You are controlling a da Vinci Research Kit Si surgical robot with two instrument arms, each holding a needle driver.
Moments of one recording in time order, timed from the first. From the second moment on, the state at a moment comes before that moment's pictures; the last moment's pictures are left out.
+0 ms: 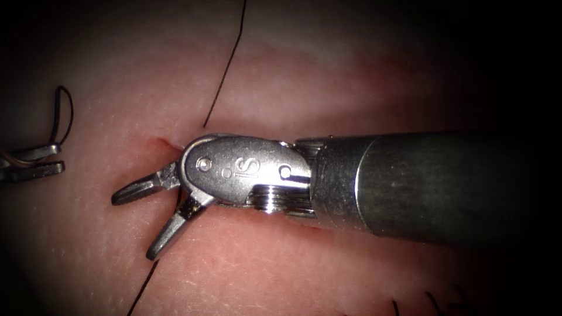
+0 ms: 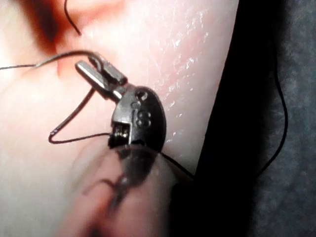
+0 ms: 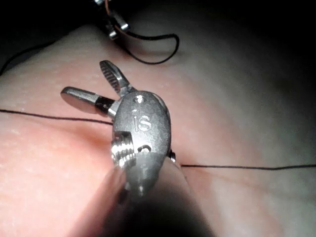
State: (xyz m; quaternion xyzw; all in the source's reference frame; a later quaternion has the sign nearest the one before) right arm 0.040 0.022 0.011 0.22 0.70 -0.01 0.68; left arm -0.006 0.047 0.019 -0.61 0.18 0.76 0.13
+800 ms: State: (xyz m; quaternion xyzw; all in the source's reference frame) right arm 0.037 0.023 0.021 0.16 0.68 0.00 0.71; left arm -0.006 0.047 0.020 -0.61 0.18 0.76 0.13
